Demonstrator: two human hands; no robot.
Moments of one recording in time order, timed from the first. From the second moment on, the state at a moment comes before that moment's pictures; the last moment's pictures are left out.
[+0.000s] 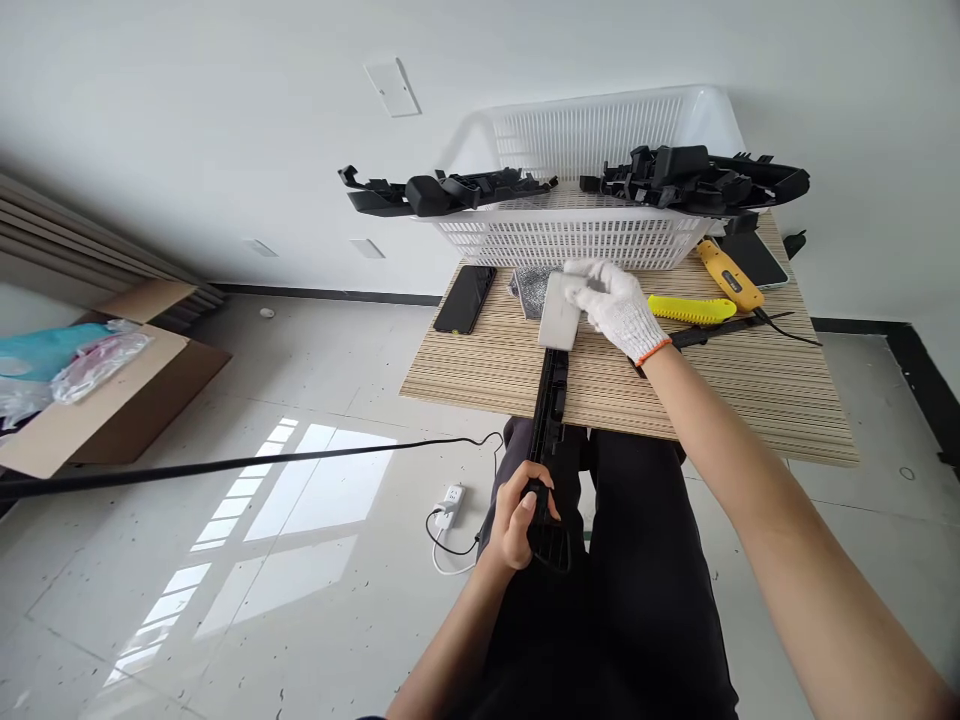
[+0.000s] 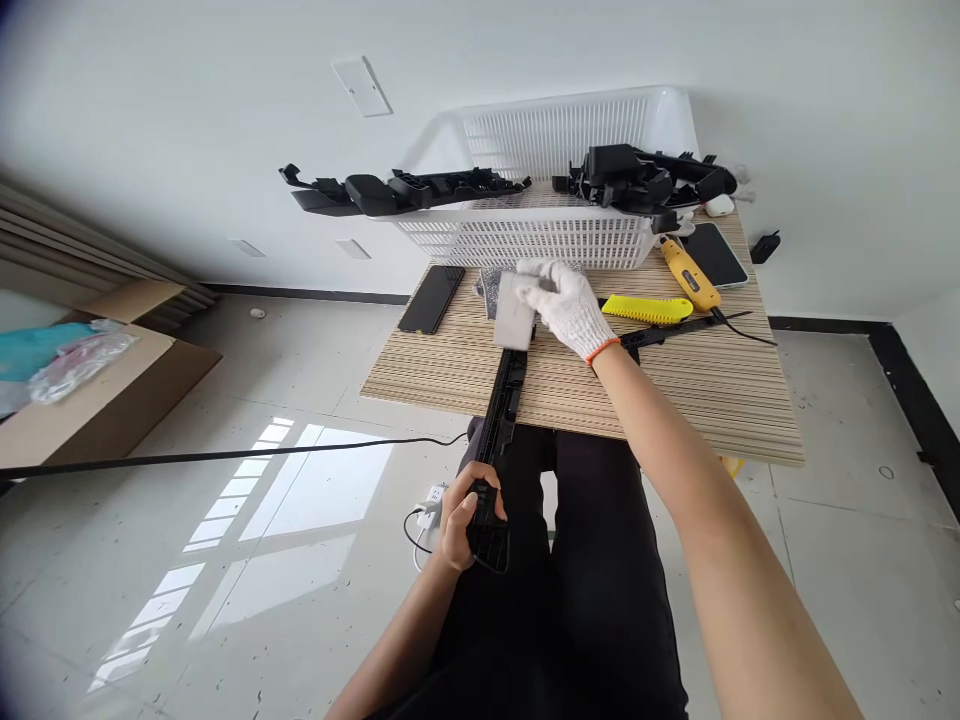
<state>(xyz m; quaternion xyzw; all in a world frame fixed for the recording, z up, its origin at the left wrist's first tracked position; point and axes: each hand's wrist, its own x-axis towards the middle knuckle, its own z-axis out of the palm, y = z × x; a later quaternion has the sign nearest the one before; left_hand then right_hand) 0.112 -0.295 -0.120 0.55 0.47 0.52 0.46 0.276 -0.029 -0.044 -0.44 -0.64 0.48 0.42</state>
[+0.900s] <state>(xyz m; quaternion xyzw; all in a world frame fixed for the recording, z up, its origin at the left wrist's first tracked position) 0.112 -0.294 -0.117 0.54 0.46 0.52 0.47 0.271 -0.035 -0.044 -0.44 -0.66 0.51 0.33</state>
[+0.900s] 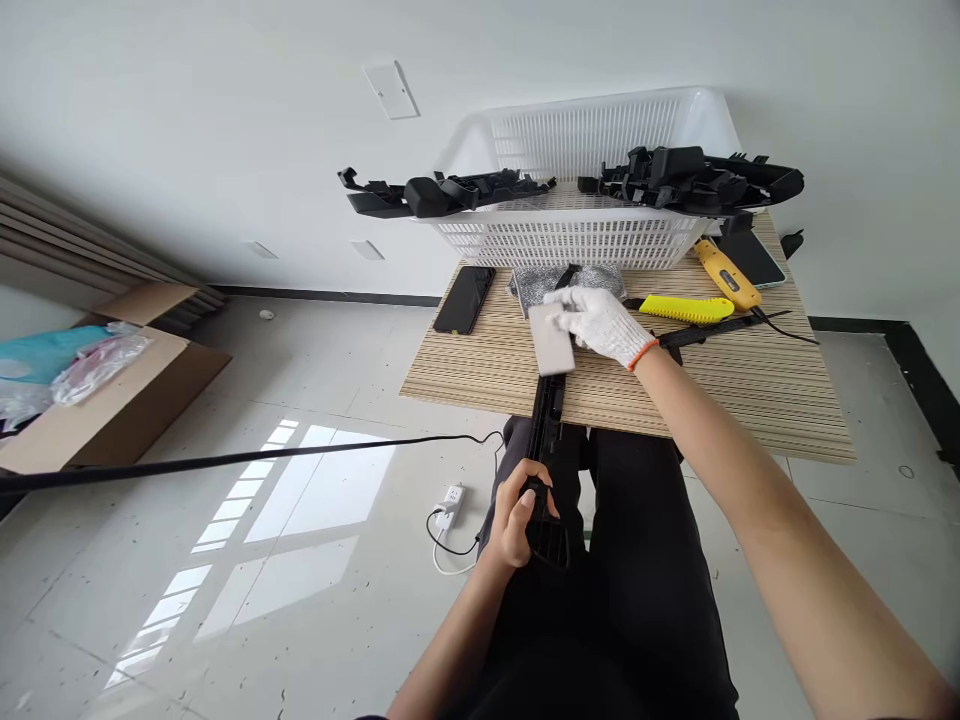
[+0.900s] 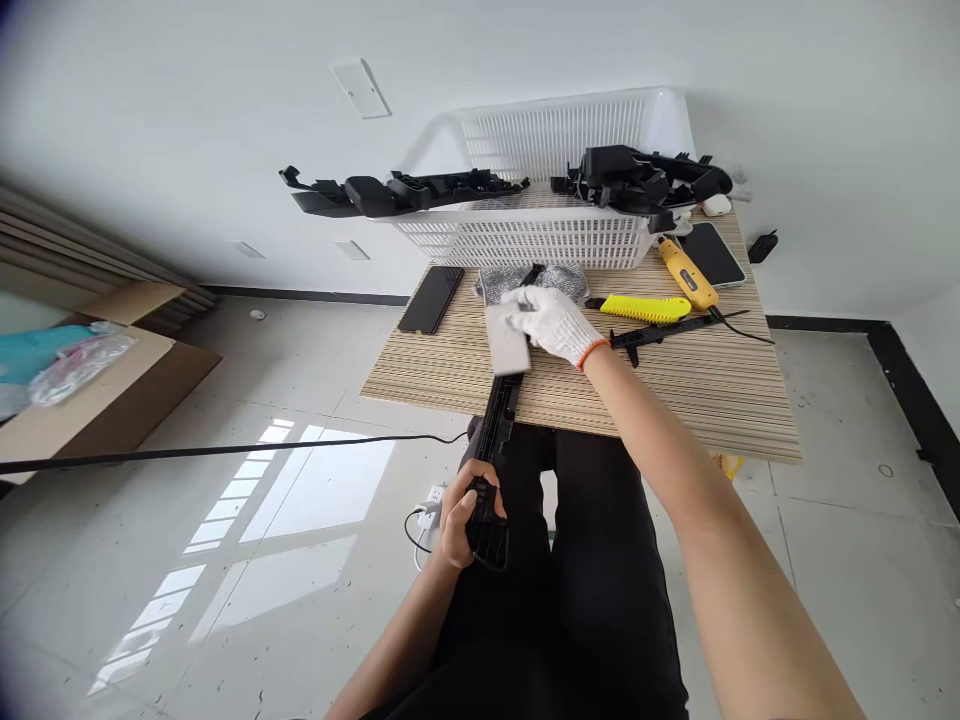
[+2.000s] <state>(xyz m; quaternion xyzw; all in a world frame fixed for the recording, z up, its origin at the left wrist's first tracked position) 0.113 -0.296 -0.120 0.55 0.45 0.52 0.47 0.274 -0.031 -0.046 -0.44 -0.65 0.52 0.33</state>
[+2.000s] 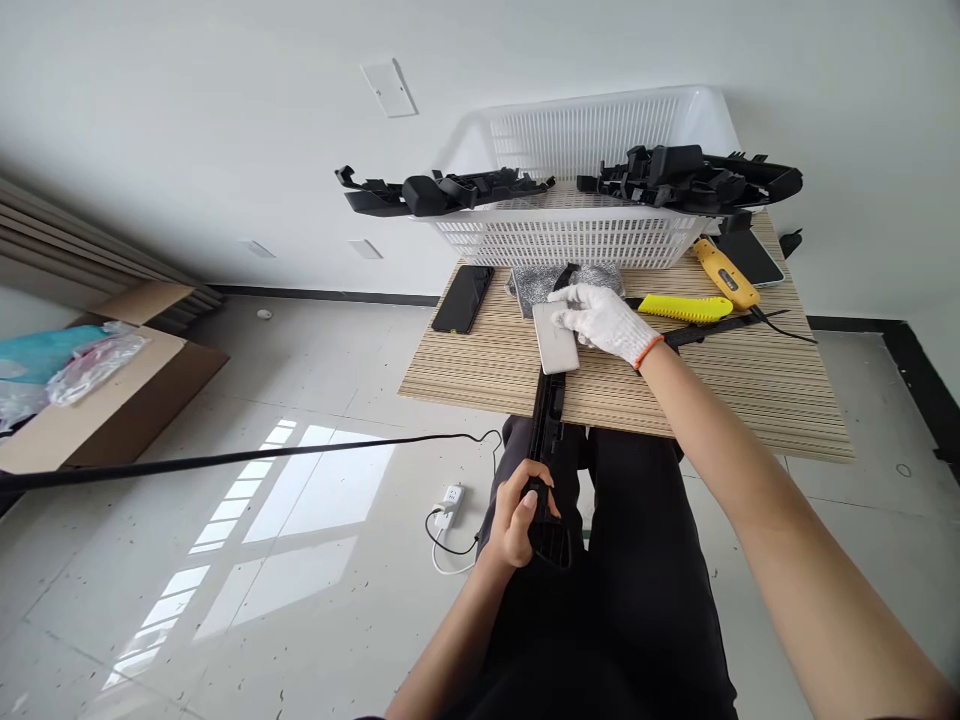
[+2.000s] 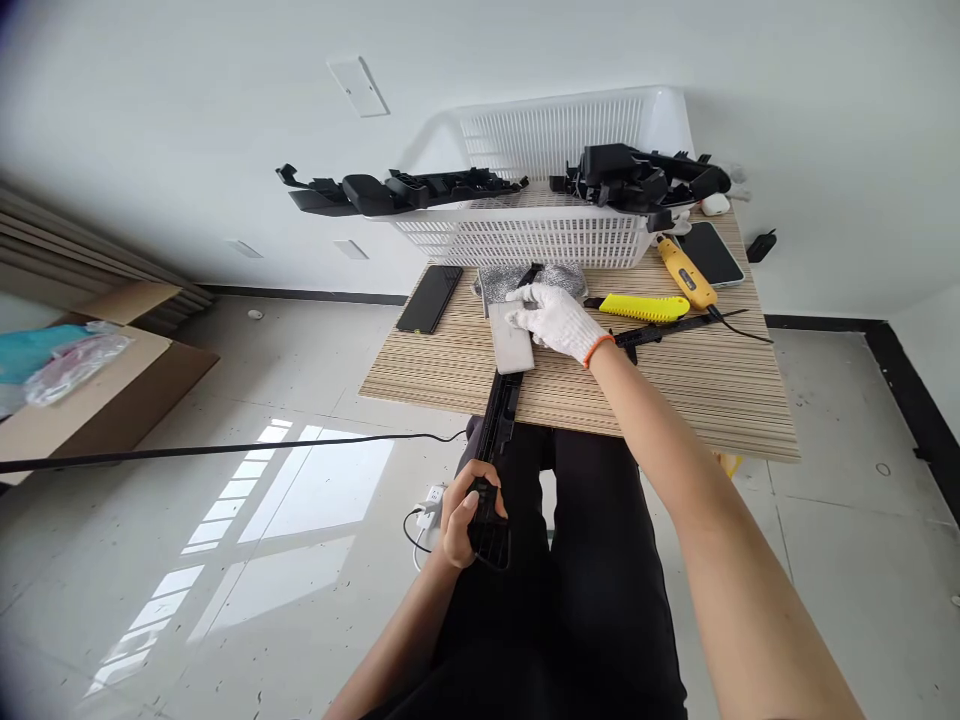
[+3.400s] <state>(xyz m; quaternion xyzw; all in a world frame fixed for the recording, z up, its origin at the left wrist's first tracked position) 0.113 -0.293 -0.118 0.55 0.46 0.52 0.46 0.280 -0.031 -0.039 -0.45 -0.66 0.49 0.34</state>
